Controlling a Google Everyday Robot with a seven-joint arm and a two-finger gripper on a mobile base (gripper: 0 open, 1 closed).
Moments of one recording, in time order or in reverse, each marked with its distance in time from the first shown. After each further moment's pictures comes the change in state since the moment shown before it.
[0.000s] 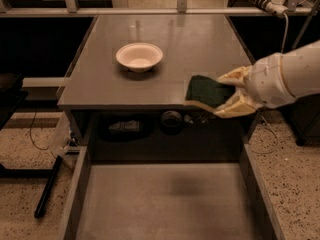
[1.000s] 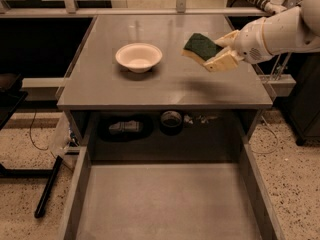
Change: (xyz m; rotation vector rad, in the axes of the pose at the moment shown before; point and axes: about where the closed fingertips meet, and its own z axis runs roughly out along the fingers) arm -0.002 -0.138 0.041 0.107 -0.102 0.220
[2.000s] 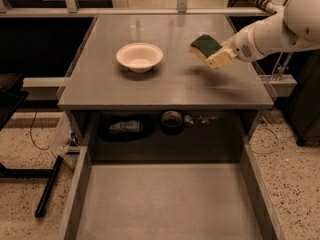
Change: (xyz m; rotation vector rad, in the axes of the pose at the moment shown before) arm 0.033 -0.044 0.029 0.114 0.092 0.237
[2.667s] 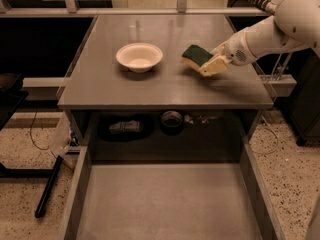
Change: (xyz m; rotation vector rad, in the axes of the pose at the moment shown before) arm 0.008 0.015 0.031 -0.171 0.004 -0.082
